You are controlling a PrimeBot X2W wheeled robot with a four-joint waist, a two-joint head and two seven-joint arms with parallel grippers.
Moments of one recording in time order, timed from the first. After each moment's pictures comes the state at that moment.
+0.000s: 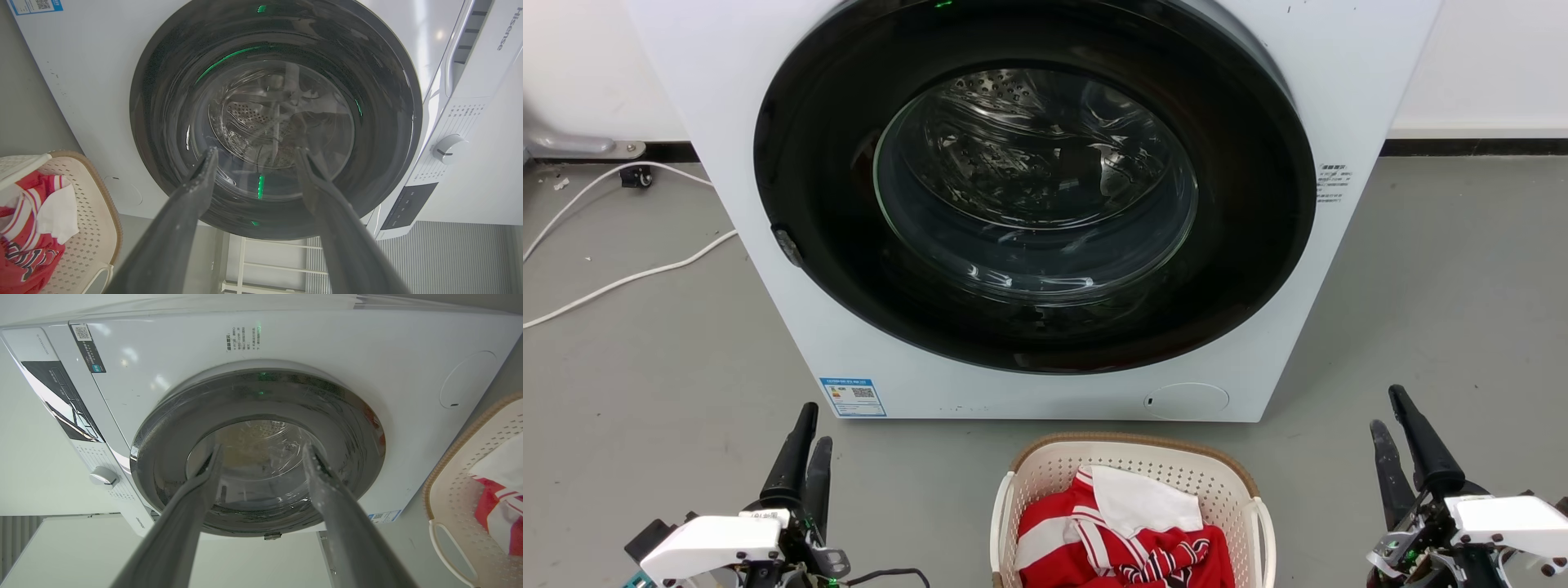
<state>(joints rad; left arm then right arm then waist) -0.07 0.05 0.11 0.28 -1.61 -0.13 0.11 -0.07 -0.05 -0.11 0.28 1.61 0.13 0.11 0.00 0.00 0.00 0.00</state>
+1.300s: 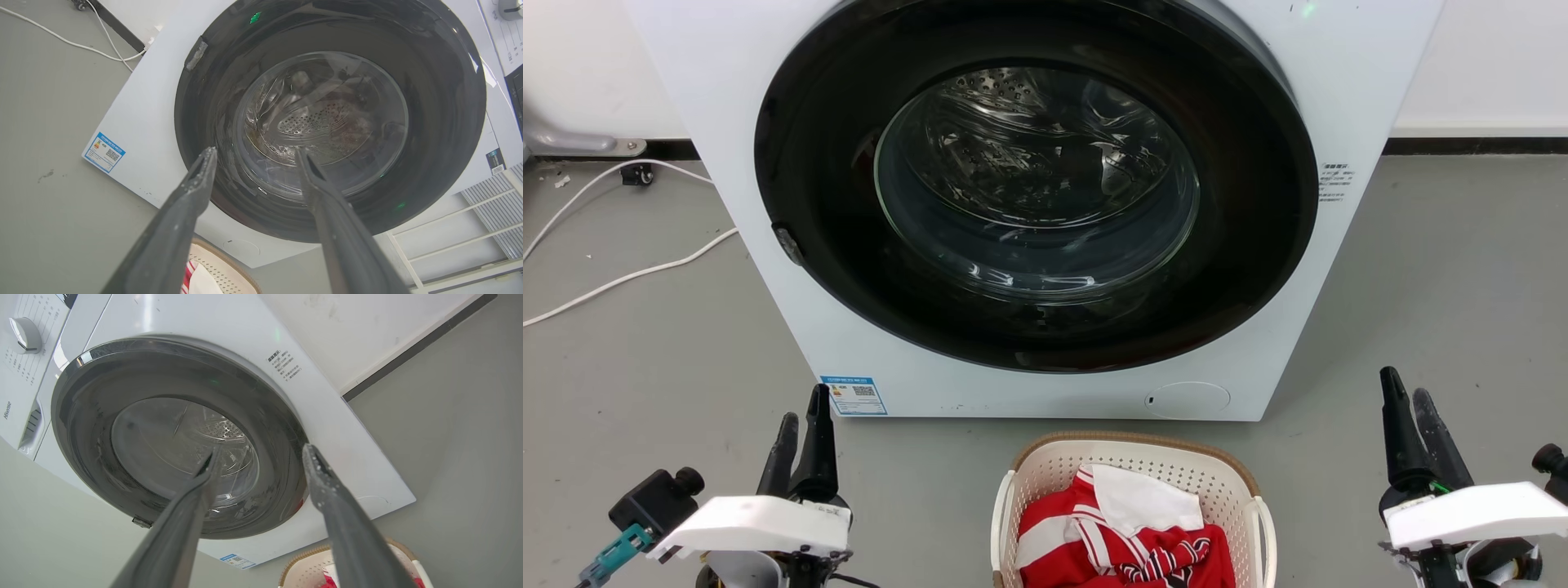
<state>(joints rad) -0.04 0.05 0.06 0.14 -0.89 -0.07 -0.06 -0.02 -0.05 -0.07 0.11 0.80 0.13 -0.06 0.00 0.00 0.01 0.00</state>
